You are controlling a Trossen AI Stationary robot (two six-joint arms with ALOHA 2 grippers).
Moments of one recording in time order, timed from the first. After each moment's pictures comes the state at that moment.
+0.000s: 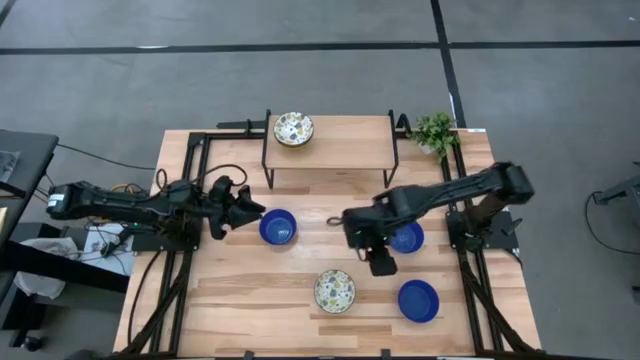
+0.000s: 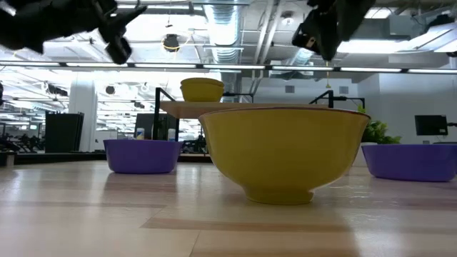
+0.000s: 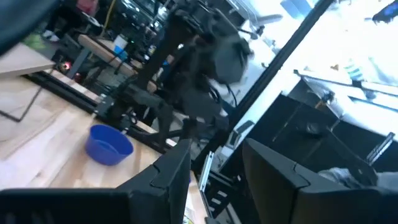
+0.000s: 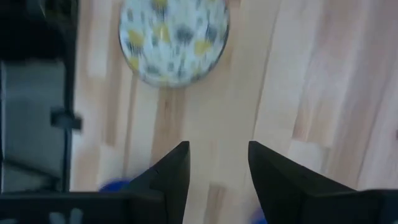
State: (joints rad) left arm -0.01 0.53 0.20 0.69 0.19 -0.64; right arm 0.20 1.66 1.44 -1.07 -0.26 0.05
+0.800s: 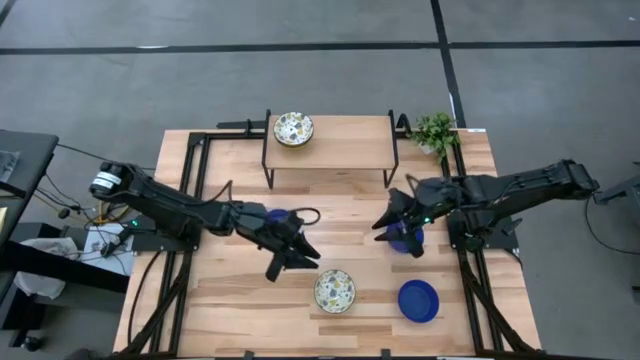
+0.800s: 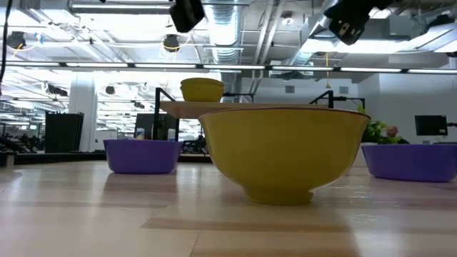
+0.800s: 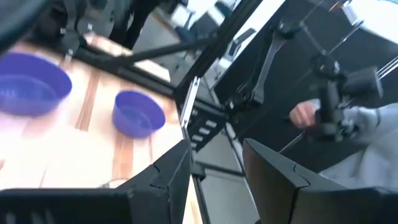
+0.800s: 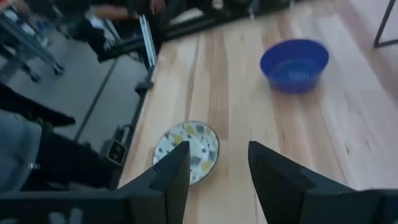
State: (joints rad) left arm -0.28 1.26 0.84 0.42 0.18 -0.57; right arm 0.15 0.98 0.80 -0.32 -0.18 0.29
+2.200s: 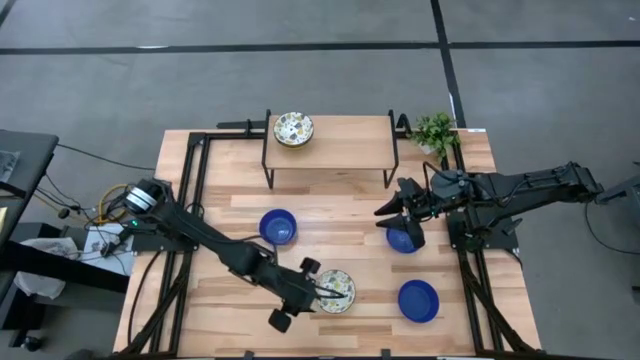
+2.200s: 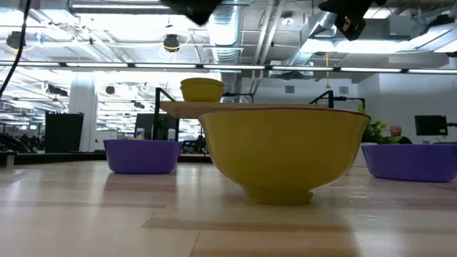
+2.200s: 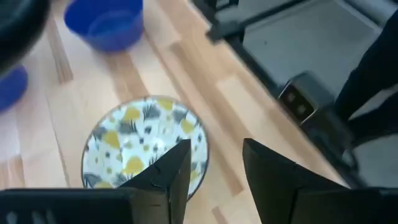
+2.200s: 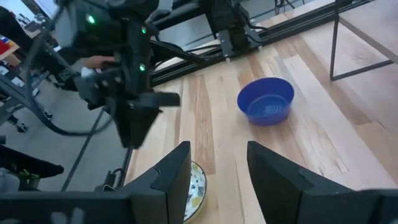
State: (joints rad) left arm -0.53 1.59 1.21 -0.17 -0.04 0.10; right arm 0.12 0.88 0.77 -0.25 -0.07 0.36
